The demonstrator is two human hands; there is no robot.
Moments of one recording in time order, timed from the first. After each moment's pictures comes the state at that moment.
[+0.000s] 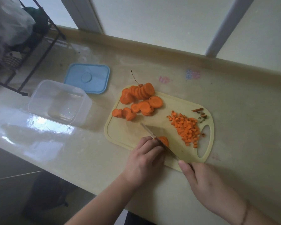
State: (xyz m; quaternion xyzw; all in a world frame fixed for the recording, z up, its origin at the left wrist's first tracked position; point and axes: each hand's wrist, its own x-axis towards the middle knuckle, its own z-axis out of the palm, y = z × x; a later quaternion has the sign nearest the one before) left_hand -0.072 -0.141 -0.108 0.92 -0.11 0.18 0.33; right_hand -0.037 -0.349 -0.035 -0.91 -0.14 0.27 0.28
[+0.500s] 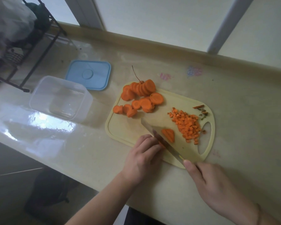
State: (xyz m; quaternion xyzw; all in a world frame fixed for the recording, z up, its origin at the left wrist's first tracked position) left_hand -0.080 -0.138 -0.109 0.92 -0.11 0.18 0.34; right_hand -0.042 -0.358 -0.027 -0.90 -0.15 0.27 0.31
